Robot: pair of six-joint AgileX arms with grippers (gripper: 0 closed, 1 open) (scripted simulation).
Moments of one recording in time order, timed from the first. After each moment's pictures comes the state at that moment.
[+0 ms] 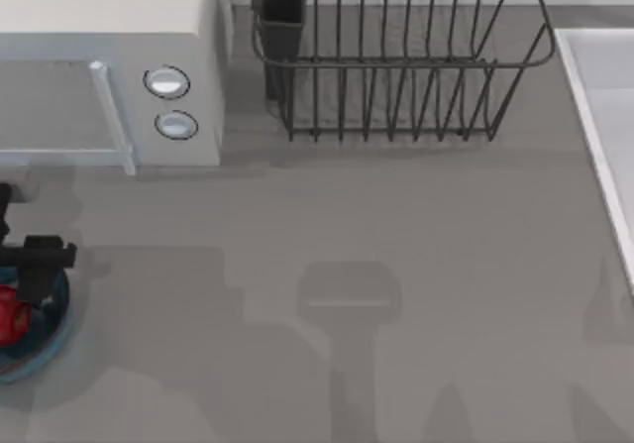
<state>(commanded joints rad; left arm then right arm) 0.07 1.85 0.95 -0.67 0.00 0.10 0.00 0.00 0.00 0.00 0.00 0.00</state>
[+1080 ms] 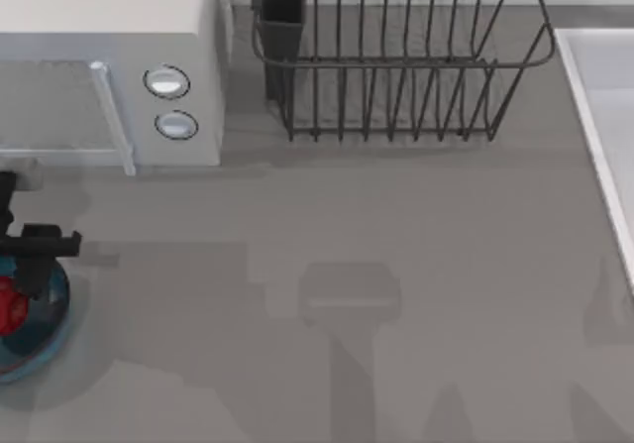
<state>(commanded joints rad) 0.04 1.76 1.02 -0.80 -0.02 0.07 0.00 0.00 0.00 0.00 0.00 0.00</state>
